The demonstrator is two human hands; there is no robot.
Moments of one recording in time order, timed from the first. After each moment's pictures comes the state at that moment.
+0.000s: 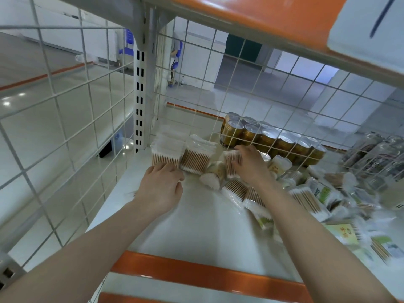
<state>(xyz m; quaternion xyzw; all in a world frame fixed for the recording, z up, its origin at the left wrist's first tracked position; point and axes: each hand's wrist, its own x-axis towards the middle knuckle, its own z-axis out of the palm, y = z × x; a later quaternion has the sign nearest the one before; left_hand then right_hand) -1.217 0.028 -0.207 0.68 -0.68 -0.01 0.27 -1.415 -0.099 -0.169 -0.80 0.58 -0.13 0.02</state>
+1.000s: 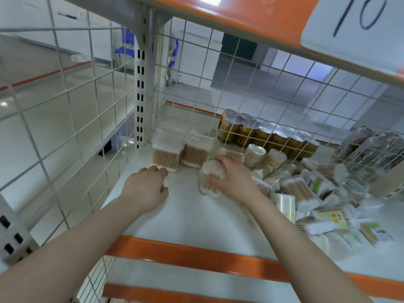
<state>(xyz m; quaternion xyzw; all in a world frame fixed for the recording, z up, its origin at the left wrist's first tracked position) -1.195 0.049 -0.210 0.74 -0.66 -0.05 0.14 -1.393 -0.020 -0.170 -0.85 0.48 -0.19 0.10</state>
